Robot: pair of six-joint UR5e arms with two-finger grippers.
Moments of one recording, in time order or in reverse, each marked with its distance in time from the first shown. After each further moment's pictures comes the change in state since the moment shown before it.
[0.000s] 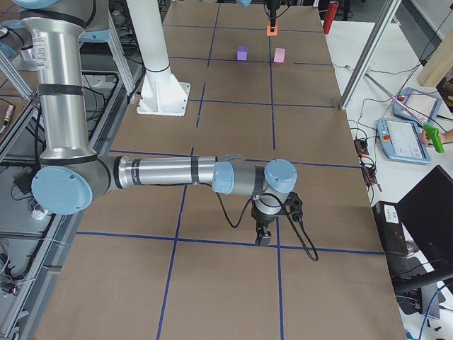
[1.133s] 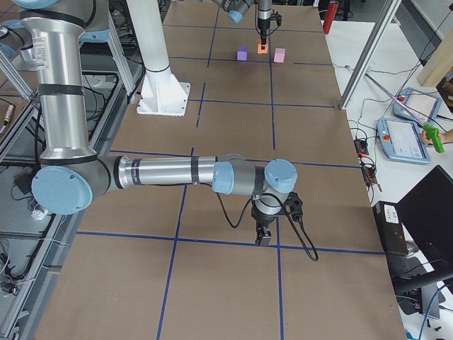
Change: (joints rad) left arm 0.153 0.076 0.080 -0.246 0.022 -0.186; right arm 0.000 0.000 0.000 0.000 0.000 0.000
